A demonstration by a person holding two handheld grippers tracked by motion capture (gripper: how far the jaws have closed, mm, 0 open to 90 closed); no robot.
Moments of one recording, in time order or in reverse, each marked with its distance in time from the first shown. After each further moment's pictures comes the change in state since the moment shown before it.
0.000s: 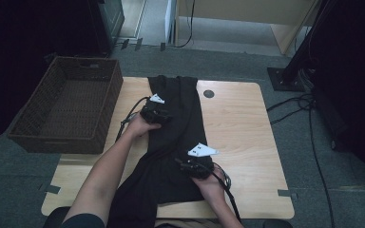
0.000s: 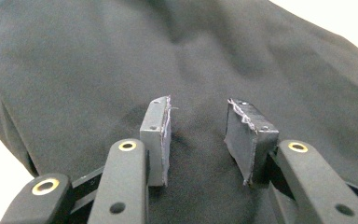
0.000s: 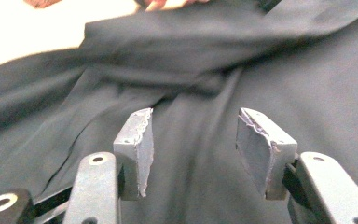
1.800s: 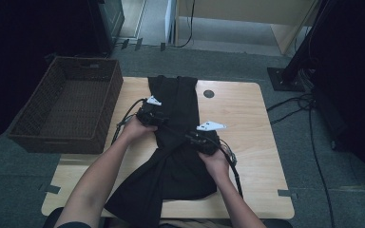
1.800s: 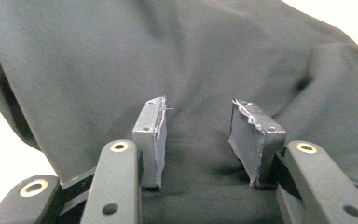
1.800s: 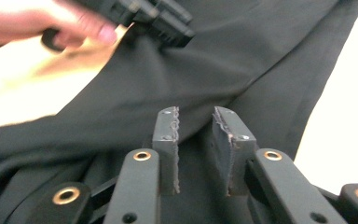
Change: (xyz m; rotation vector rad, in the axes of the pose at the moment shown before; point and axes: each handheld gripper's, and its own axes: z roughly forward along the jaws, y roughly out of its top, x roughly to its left) left arm -0.009 -0.009 -0.019 0.029 0.024 0.017; right arm -0.051 0.037 0.009 0.027 -0.016 0.051
